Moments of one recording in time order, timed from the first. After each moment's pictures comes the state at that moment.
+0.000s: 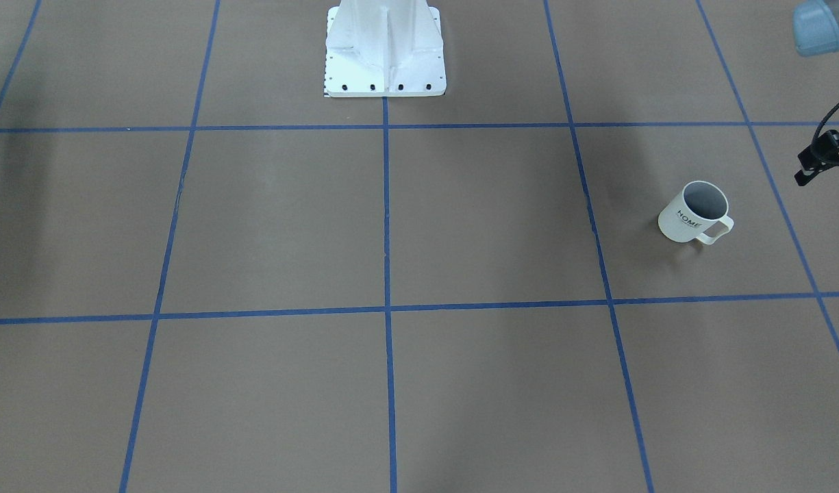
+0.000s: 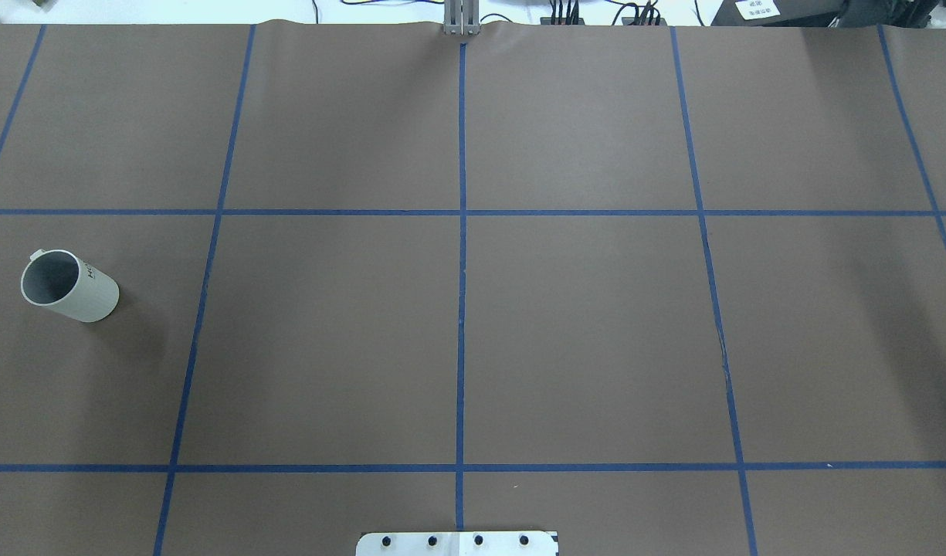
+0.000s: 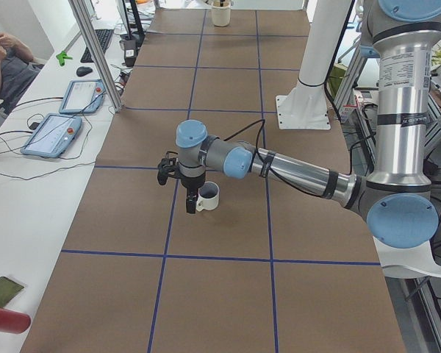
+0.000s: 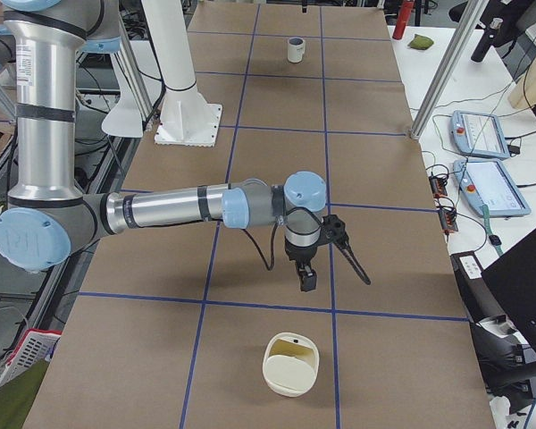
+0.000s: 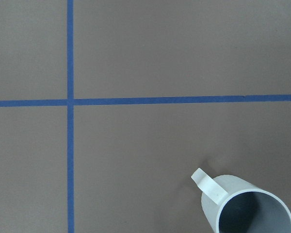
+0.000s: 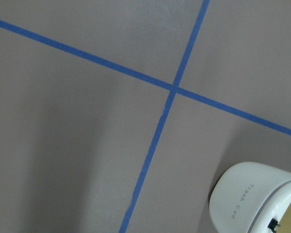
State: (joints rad) left arm -1.33 -1.53 -1.88 -1.62 -2.25 -0.38; right arm 1.51 -1.69 1.80 -1.59 2.23 -0.21
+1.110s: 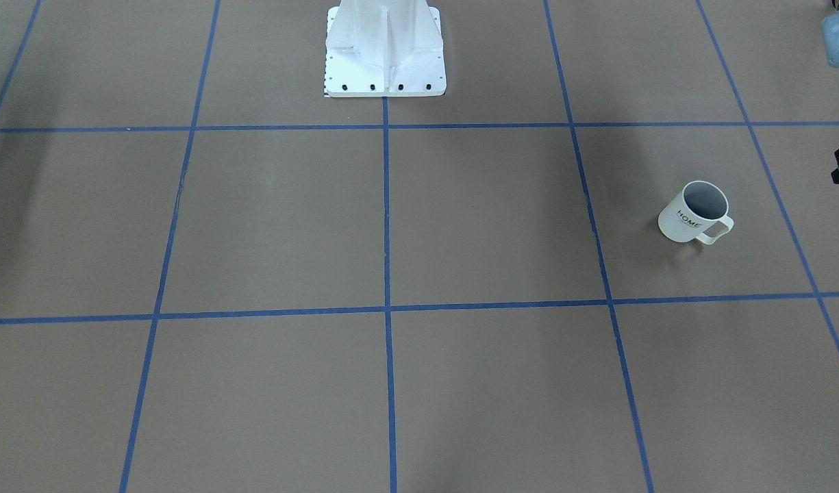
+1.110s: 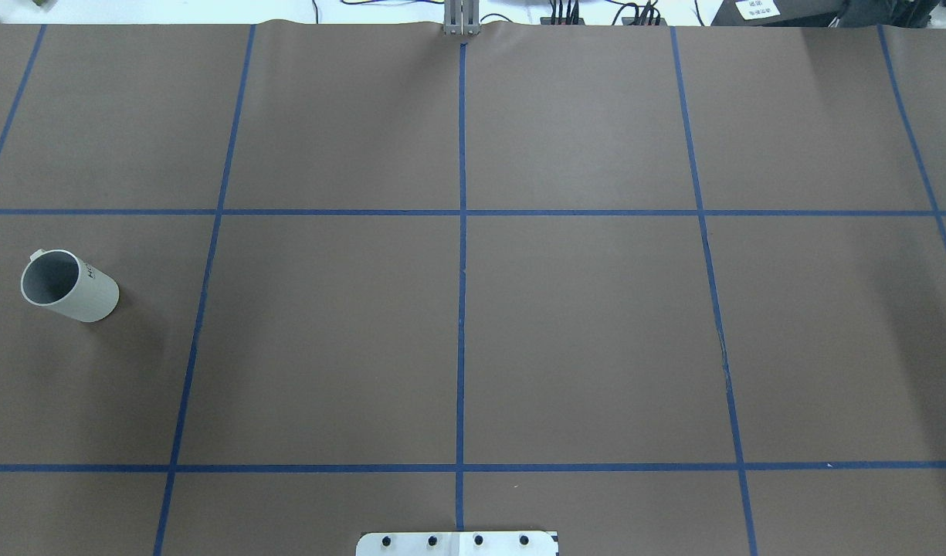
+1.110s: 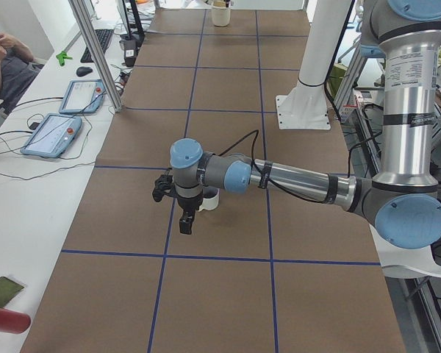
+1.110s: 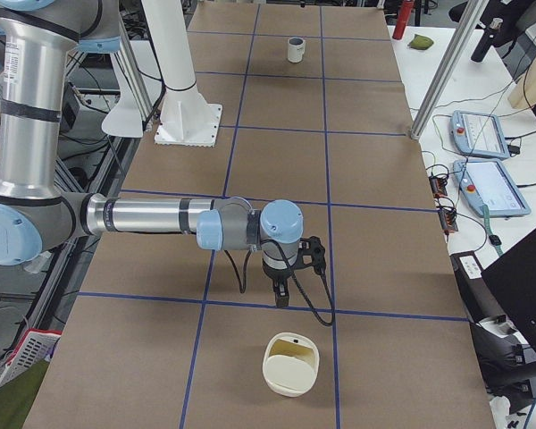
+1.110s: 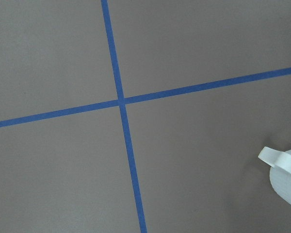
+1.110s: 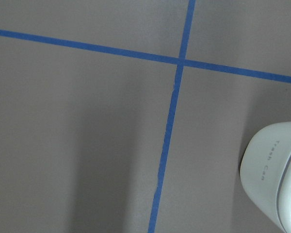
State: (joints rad) left arm -1.40 -1.52 -1.79 -1.60 -2.24 -0.10; right arm 1.57 -1.74 1.79 -1.57 2.39 -0.12
